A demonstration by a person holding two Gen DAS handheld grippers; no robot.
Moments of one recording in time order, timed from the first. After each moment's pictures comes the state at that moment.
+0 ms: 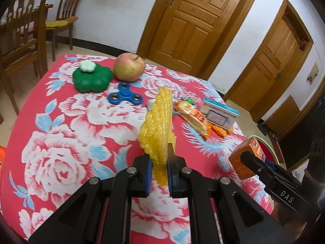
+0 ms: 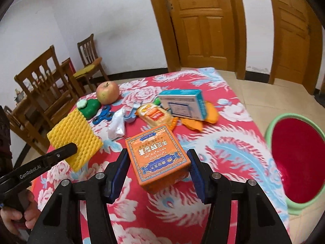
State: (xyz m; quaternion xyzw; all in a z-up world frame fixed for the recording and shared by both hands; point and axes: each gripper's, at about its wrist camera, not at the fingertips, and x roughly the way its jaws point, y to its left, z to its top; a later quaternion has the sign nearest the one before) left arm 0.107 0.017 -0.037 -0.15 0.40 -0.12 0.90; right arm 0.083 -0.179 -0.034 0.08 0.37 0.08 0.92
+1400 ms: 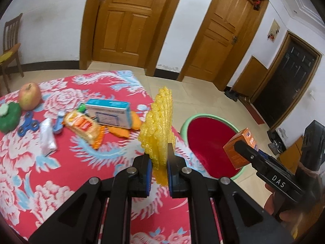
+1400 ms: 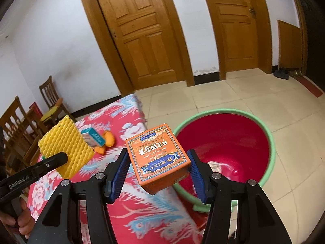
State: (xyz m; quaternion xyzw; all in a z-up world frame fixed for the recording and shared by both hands) left arm 0.112 -0.168 0.004 -0.05 0.40 -0.27 0.87; right arm 0.021 -0.347 -0.010 0.16 0.31 -0.07 0.93
